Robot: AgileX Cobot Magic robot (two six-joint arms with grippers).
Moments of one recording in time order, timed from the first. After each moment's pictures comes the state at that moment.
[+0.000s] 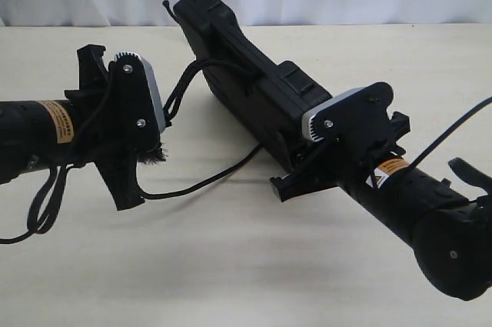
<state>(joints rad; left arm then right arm) -0.45 1.42 -0.59 0.15 -0.11 0.71 0.74 1.58 -0.42 0.50 -0.69 -0.39</state>
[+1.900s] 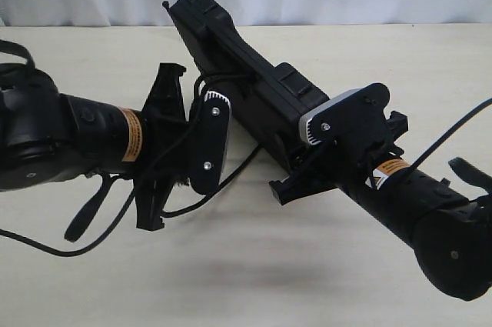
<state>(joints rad) -0.65 1.51 -0.76 0.47 0.20 0.59 0.74 1.58 -0.42 0.49 -0.68 -0.41</state>
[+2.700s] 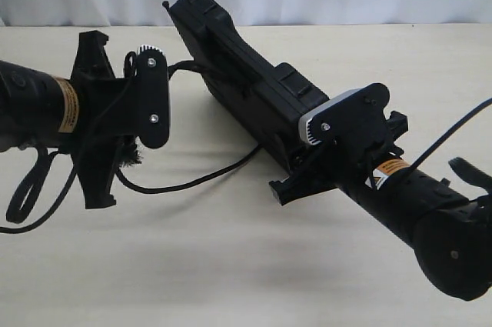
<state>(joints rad) -0.56 1.37 -0.76 0.52 0.44 0.44 0.74 1.58 -0.42 0.49 -0.67 -0.41</state>
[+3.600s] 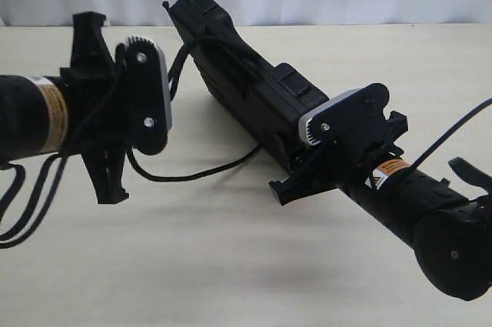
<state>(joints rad) -0.60 1.31 -0.69 0.92 0.27 0.07 0.74 1.58 -0.42 0.49 -0.67 -0.41</state>
